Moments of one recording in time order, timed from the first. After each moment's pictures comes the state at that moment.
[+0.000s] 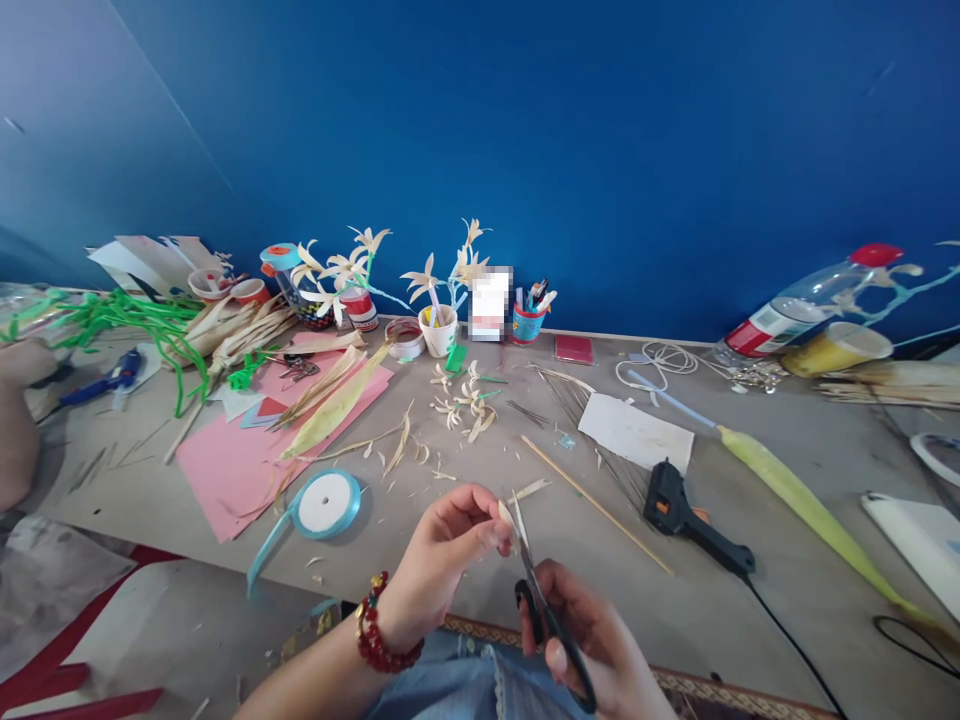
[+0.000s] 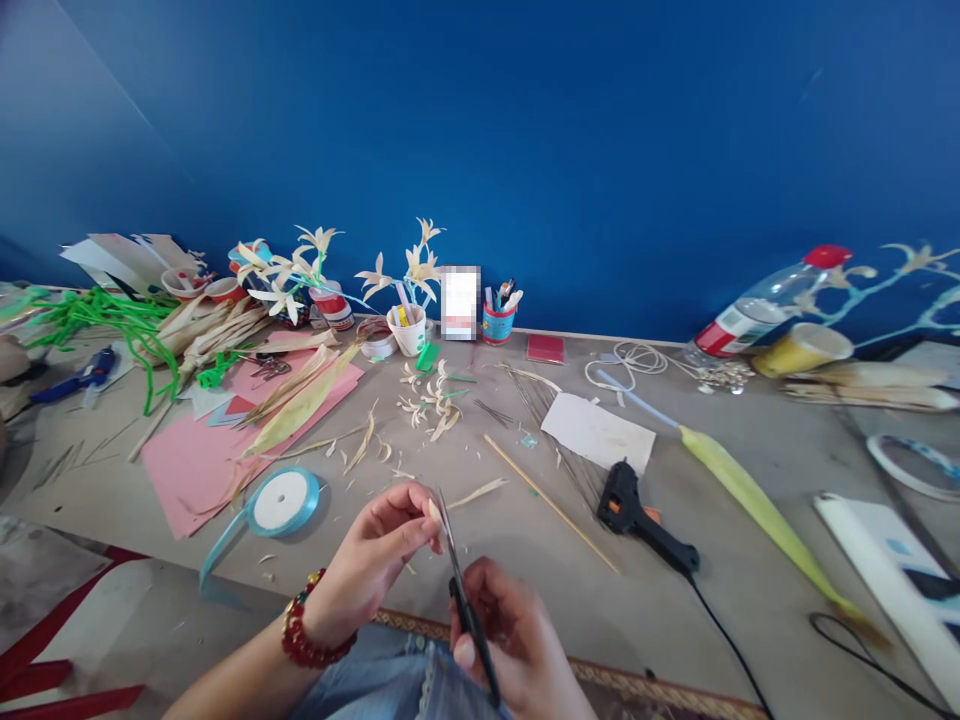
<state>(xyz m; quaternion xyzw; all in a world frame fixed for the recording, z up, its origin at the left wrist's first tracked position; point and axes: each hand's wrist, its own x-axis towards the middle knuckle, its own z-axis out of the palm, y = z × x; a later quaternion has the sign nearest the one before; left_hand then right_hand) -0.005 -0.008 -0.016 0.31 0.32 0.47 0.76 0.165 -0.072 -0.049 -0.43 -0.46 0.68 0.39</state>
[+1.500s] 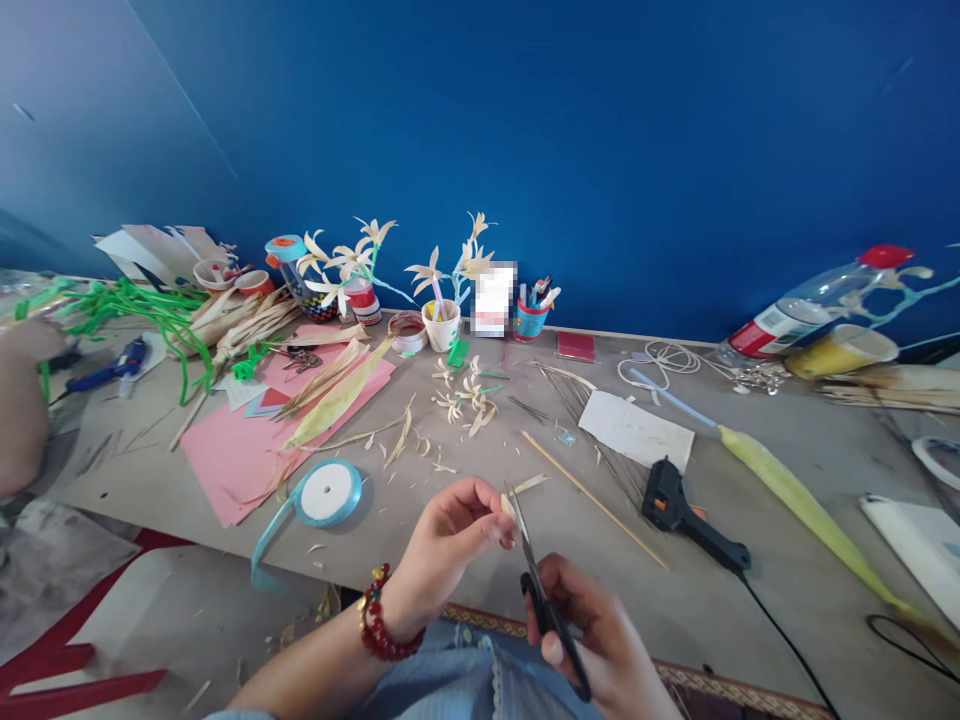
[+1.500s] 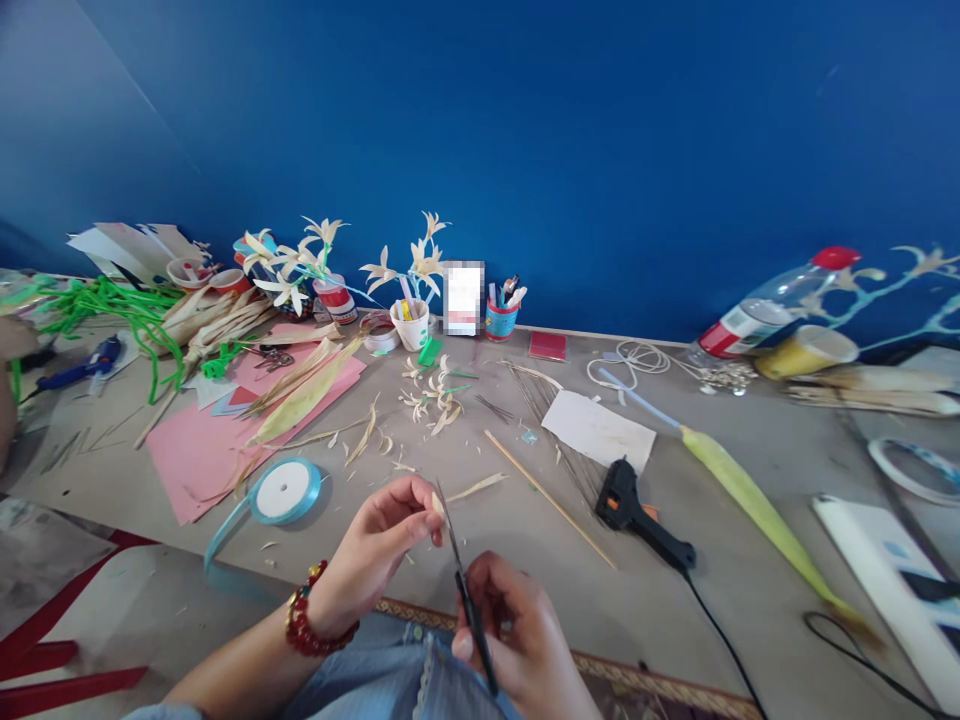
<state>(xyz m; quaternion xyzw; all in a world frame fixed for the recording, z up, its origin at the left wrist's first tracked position) -0.003 -0.010 -0.013 0.33 0.33 0.48 0.74 0.176 -0.073 -0.059 -0.47 -0.53 0.60 0.36</state>
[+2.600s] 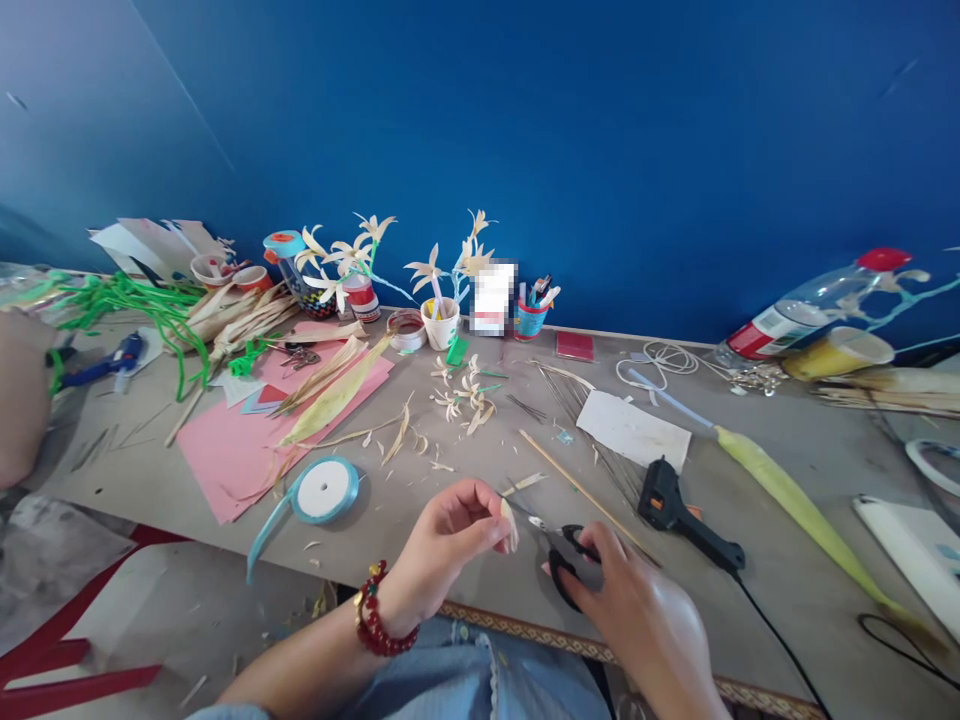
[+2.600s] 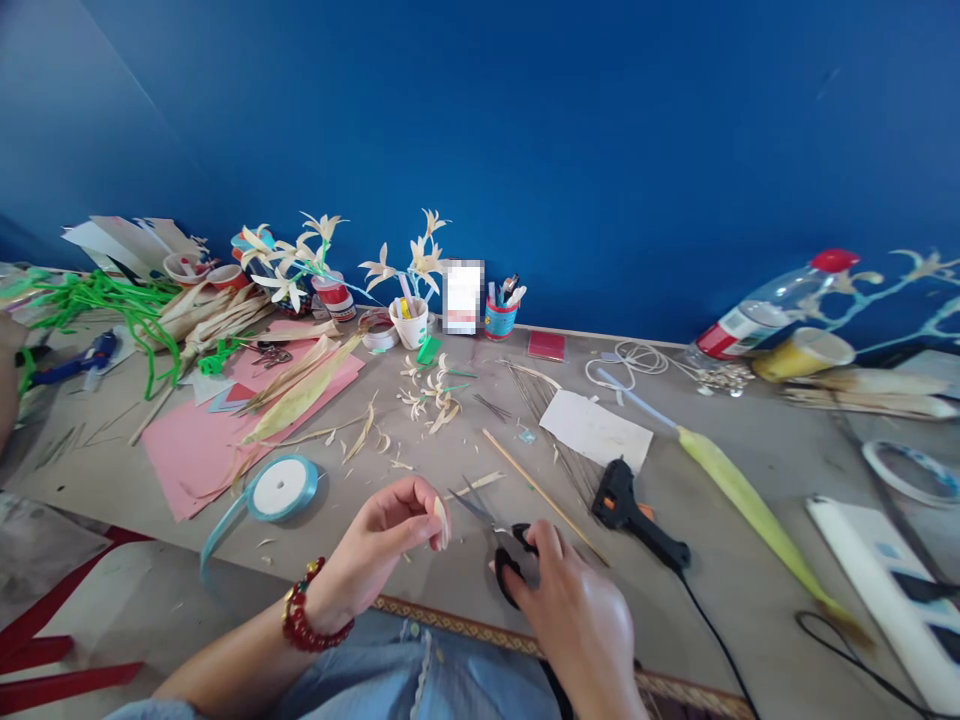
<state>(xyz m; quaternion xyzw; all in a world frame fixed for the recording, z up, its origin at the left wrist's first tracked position) -0.004 -0.011 -0.015 0.37 0.32 0.44 0.75 0.220 -0.055 -0.063 -0.71 -0.70 0.09 0.08</state>
